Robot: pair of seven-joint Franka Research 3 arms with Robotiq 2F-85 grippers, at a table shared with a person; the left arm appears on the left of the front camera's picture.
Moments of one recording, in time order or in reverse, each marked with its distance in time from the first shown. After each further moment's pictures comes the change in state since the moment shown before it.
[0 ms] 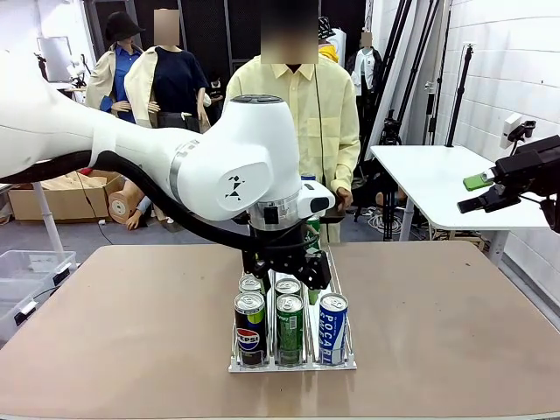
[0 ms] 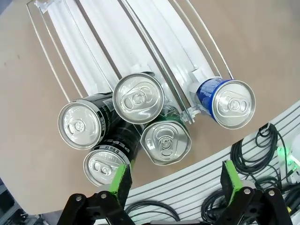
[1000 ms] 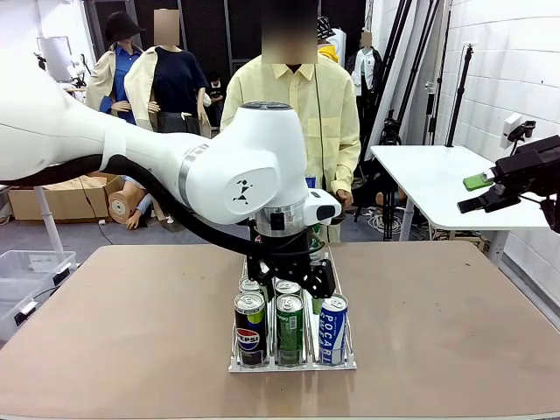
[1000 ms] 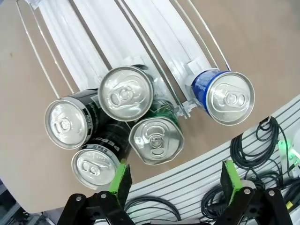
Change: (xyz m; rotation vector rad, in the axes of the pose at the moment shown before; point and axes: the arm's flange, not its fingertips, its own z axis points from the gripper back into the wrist) left arm -0.001 -0.010 -0.011 -0.003 0.047 -0.020; right arm 0.000 0.000 0.000 0.000 0.000 0.000
